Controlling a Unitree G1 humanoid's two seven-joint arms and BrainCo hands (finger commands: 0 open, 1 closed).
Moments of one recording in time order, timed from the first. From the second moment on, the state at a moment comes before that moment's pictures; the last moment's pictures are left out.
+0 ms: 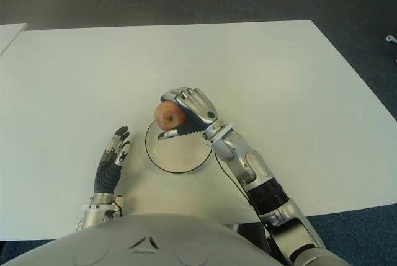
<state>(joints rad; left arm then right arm) 0.65 -0.03 -0.11 -0.03 0.08 -0.52 0.00 -0.13 -0.33 0.46 -0.07 -0.83 -0.34 -0.11</state>
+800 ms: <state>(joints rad) 0.67 -0.05 -0.14 -0.07 0.08 -0.47 0.02 -0.07 -0.37 0.46 -0.04 -0.85 -0.36 -0.14</state>
